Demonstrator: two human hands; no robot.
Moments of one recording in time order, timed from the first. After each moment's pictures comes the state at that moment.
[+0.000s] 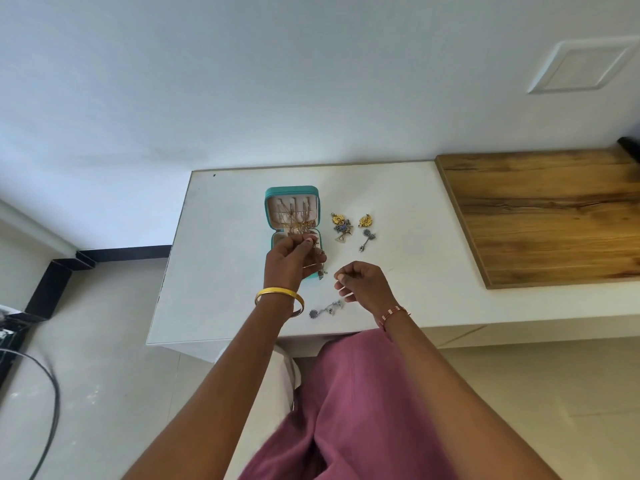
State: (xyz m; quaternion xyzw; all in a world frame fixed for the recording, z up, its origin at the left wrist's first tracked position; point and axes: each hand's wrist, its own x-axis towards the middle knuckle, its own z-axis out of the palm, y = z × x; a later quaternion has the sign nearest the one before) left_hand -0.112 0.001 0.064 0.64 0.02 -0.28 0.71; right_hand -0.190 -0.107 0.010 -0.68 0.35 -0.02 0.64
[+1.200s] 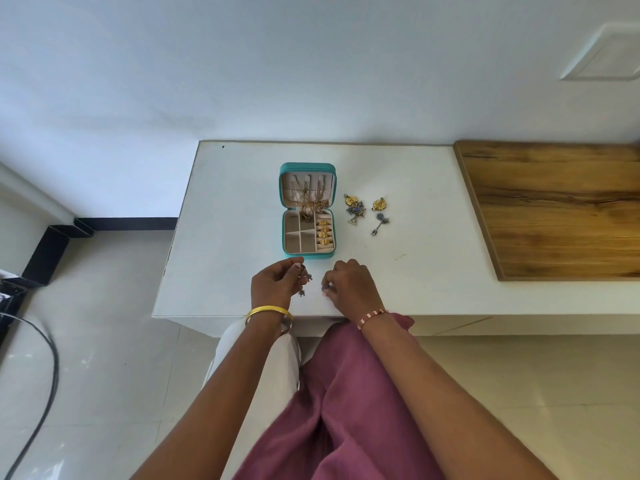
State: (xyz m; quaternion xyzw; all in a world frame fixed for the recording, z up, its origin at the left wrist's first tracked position) left_hand -0.125 0.051 0.015 0.73 0.06 -0.24 0.63; right_hand -0.181 -0.070 -0.023 -0.97 0.14 0.05 0.18
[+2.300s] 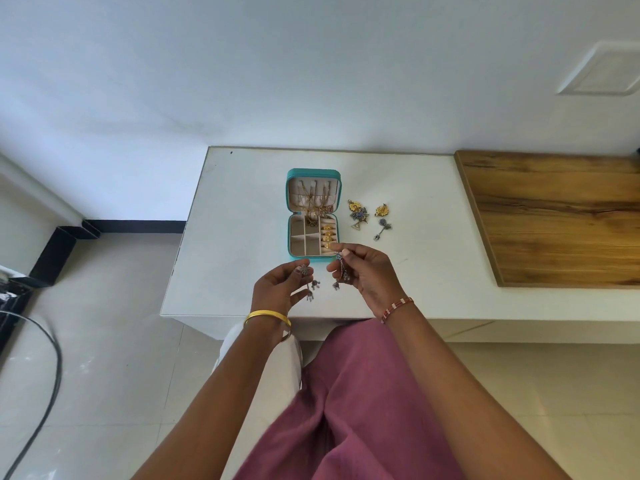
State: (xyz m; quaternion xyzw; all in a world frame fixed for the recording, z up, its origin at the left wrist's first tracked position) left_hand -0.133 0.062 0.032 0.64 0.10 -0.30 0.70; right_hand -0.183 -0.073 0.033 -0.57 0.31 -0.07 0.76
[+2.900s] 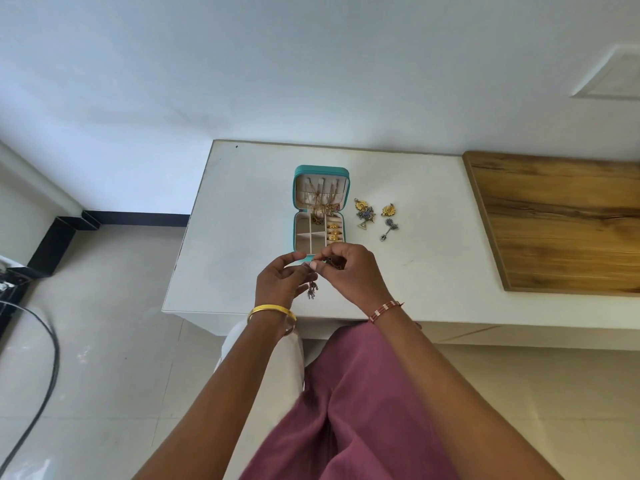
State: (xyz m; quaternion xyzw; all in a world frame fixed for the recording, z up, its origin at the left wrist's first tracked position) left_hand -0.122 0.064 0.028 0.65 0.07 -0.28 0.70; right_hand -0.167 -0.048 0.043 -0.84 0.23 -0.07 0.49
